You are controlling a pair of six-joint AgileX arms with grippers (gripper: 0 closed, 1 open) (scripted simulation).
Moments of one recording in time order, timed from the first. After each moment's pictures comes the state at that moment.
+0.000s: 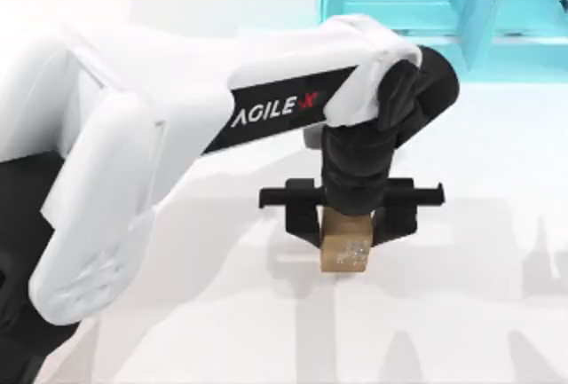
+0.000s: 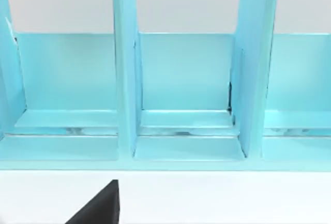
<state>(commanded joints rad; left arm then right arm) -0.85 2.30 1.87 -1.14 0.00 -0.83 0.00 0.00 0.00 0.00 0.00 0.00</state>
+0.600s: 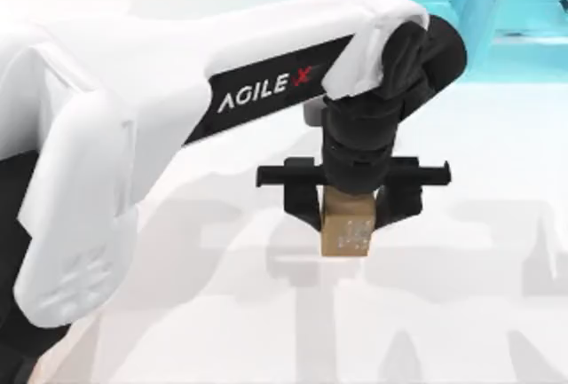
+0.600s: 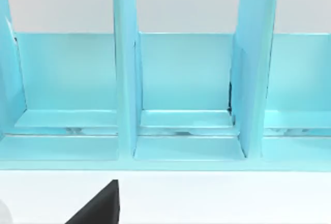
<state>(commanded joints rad) -0.85 2.28 1.96 -1.25 0.00 -0.82 0.00 0.00 0.00 0.00 0.00 0.00</state>
